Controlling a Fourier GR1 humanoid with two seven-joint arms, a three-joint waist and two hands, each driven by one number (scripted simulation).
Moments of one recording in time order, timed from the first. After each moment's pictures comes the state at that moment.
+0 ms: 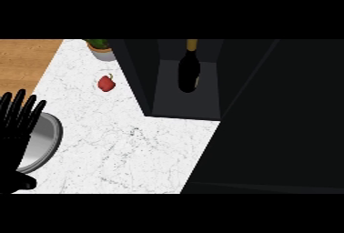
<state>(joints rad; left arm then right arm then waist) 0.04 0.59 -0.04 -1.47 0.86 -0.32 -0.39 -0.20 -0.35 0.69 -2.35 -0.07 -0.12 0.43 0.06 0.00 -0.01</state>
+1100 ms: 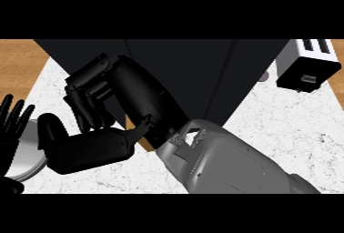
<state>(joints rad) 0.06 0.57 0.05 -1.43 0.84 -0.41 -0.38 -0.99 0.00 0.53 -1.57 -0.35 -0.36 0.46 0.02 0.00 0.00</state>
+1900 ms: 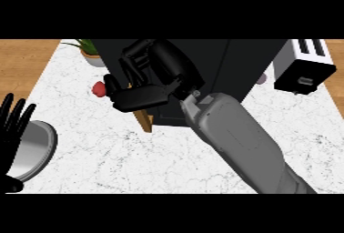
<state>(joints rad) 0.05 0.53 0.09 -1.41 0.84 -0.44 -0.34 -0.94 -0.01 0.38 -1.31 -0.36 -0.10 0.23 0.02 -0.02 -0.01</state>
